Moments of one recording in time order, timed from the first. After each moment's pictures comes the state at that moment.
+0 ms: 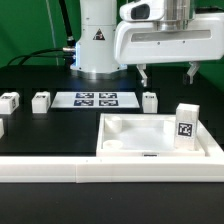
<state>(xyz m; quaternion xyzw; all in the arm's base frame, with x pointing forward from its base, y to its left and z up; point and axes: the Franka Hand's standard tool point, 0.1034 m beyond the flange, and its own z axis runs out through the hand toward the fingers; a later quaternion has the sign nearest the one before) 0.464 0.112 0.084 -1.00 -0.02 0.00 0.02</state>
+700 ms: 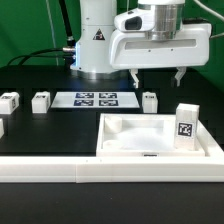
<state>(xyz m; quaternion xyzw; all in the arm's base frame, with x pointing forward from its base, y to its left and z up) 0.406 0.105 0.059 -1.00 -0.03 0.02 0.01</state>
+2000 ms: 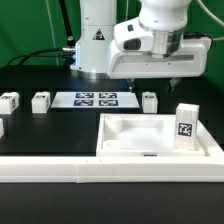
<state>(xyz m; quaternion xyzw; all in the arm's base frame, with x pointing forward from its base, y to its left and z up) 0.390 0.101 0.045 -0.97 -0.02 0.23 0.00</state>
